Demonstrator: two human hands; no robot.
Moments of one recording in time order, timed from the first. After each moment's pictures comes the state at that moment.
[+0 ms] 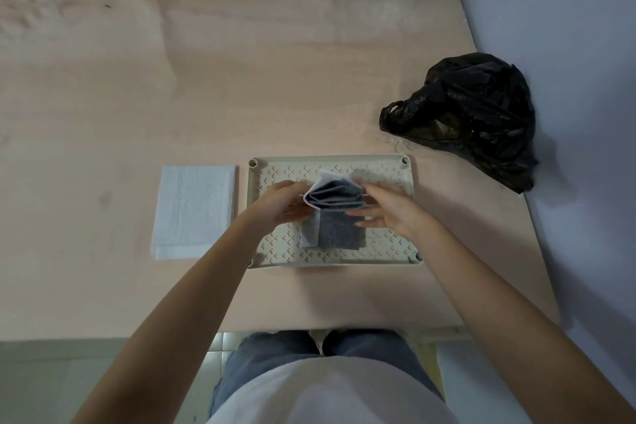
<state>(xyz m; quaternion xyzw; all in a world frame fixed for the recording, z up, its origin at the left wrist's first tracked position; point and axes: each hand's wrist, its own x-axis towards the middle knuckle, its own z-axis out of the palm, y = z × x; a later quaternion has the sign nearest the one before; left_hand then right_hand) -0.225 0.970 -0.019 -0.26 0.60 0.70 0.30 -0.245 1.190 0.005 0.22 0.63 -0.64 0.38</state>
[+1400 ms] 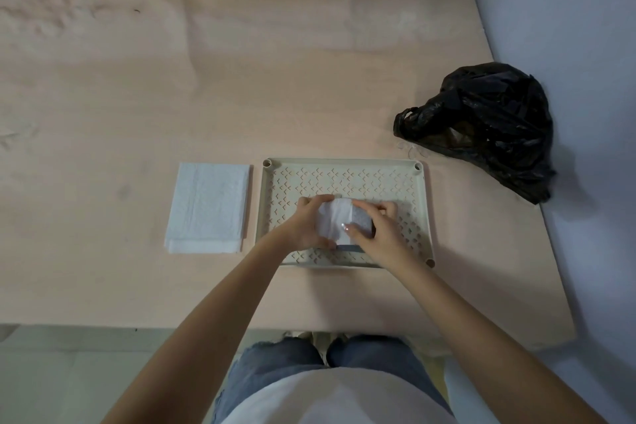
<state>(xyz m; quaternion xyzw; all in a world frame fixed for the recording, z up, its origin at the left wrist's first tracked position) -0.190 0.992 -0.019 -0.03 0.86 0.42 0.31 -0.187 1.175 -0.029 -0.04 0.89 -0.41 0.18</state>
